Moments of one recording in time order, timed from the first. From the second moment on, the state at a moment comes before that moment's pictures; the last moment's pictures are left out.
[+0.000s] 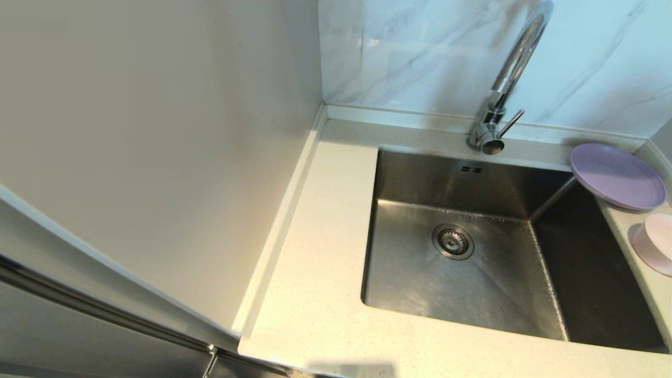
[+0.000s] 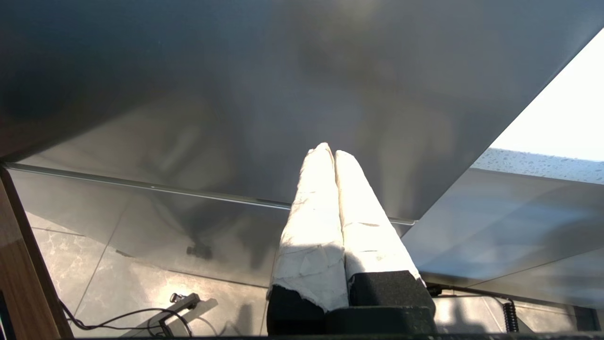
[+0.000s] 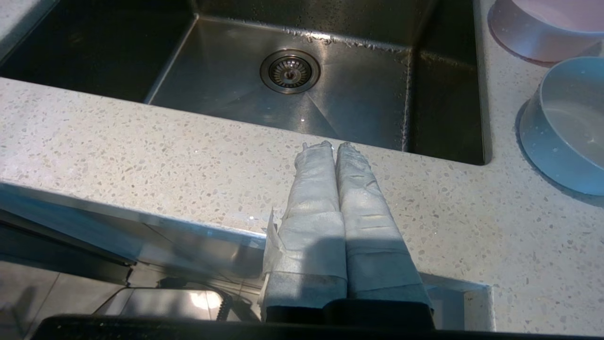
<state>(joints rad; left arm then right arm) 0.00 0.00 0.00 0.00 0.00 0.00 0.00 0.00 0.00 0.03 -0.03 0.03</state>
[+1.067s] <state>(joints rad) 0.00 0.00 0.00 0.00 0.00 0.00 -0.04 0.35 -0.68 0.51 -0.04 0.07</state>
